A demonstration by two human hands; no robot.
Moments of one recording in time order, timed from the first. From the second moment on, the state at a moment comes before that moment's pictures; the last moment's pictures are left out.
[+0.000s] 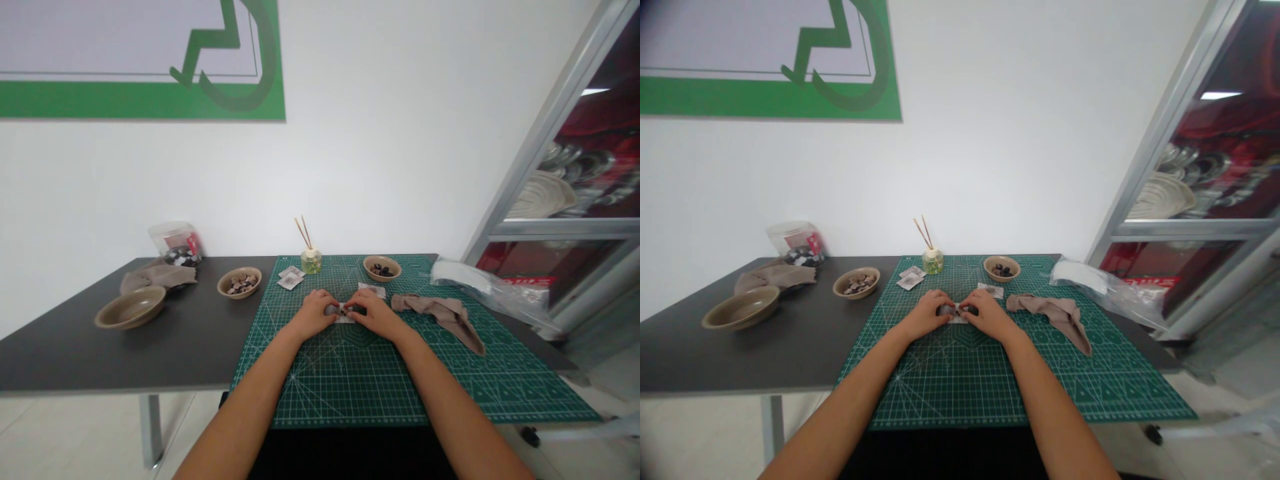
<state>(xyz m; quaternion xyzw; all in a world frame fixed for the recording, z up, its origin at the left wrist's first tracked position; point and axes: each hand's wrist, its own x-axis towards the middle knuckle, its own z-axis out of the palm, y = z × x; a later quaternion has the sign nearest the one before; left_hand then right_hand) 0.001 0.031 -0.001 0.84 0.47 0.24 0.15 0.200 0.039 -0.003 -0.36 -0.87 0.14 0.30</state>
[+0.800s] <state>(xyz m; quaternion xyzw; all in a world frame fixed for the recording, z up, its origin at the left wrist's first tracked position) 0.001 0.030 0.001 0.84 0.47 0.24 0.15 0.202 0.036 -0.001 -0.38 -0.87 0.13 0.29</state>
